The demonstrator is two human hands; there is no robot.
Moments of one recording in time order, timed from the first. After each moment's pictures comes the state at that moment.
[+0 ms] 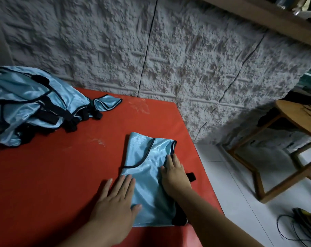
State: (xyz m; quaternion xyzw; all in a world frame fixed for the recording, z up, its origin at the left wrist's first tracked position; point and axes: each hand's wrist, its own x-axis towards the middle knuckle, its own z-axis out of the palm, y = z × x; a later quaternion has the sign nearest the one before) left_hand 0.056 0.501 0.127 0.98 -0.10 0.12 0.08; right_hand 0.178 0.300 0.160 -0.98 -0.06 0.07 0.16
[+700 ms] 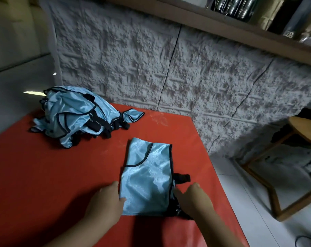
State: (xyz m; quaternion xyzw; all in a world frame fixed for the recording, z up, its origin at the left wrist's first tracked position) left_hand 0.011 0.581 0.191 0.96 0.16 0.01 0.22; right_hand 0.069 0.339 0.253 -0.97 0.11 0.13 0.18
